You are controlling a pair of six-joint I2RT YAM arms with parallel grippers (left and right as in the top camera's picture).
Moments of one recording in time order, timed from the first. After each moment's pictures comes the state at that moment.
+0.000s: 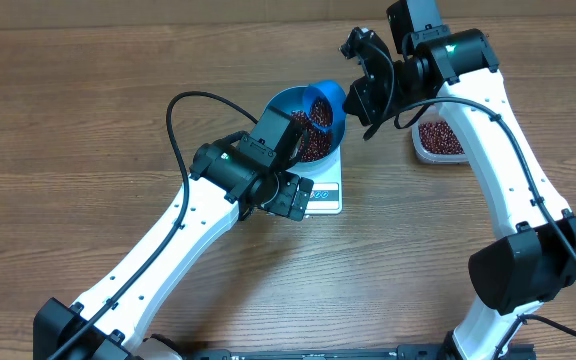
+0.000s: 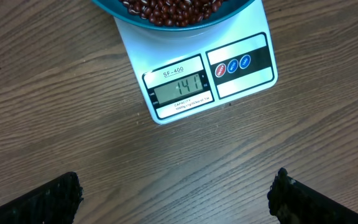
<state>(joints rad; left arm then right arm) -0.59 1.54 1.35 -1.05 -0.03 -0.26 0.28 1.91 1.94 -1.21 -0.39 -0.23</state>
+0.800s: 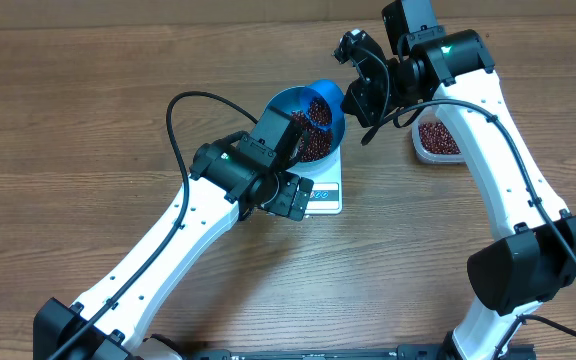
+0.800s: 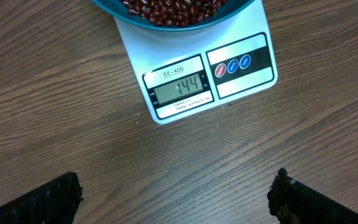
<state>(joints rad) -0.59 1.54 1.35 -1.05 -0.03 -0.26 0.29 1.91 1.94 -1.19 -0.36 -0.33</state>
